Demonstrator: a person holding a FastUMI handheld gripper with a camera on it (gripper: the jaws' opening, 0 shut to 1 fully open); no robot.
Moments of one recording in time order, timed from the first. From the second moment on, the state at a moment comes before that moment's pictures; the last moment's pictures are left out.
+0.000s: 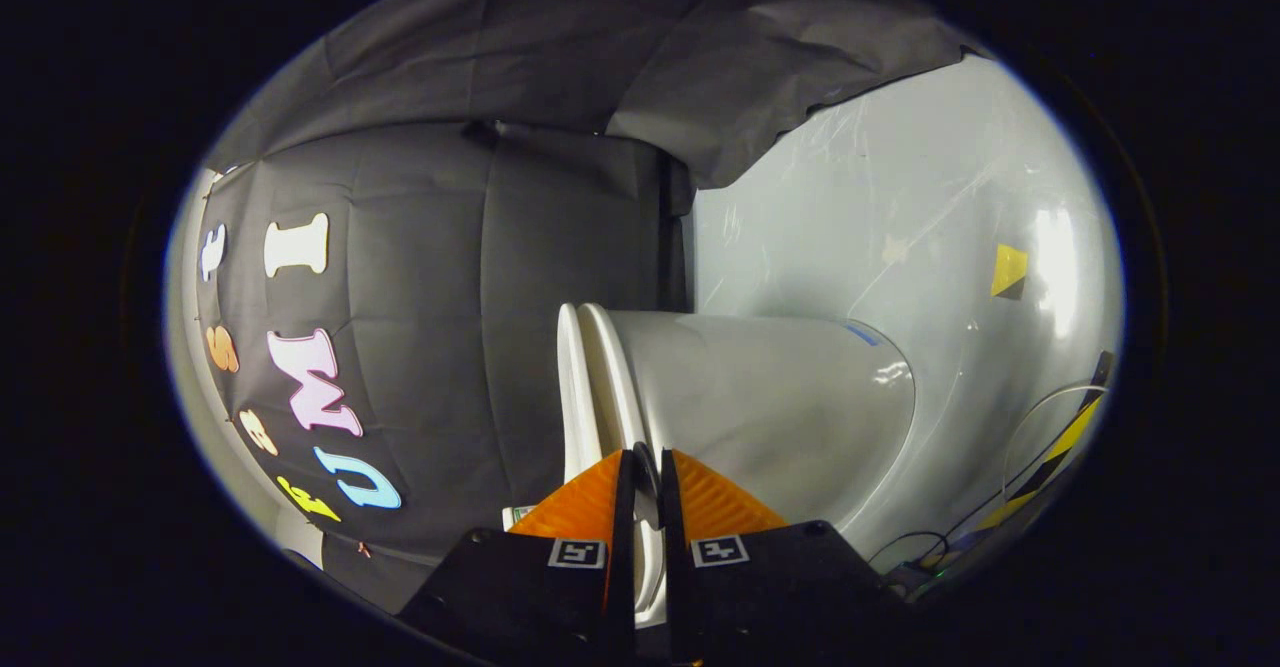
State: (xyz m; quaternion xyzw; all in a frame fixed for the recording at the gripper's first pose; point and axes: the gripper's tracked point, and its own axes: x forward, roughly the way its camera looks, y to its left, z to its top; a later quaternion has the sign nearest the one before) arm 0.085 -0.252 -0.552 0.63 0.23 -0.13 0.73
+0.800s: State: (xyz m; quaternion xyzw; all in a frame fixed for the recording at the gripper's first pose) arm 0.094 -0.241 -0.507 0.50 0.28 -0.15 0.80
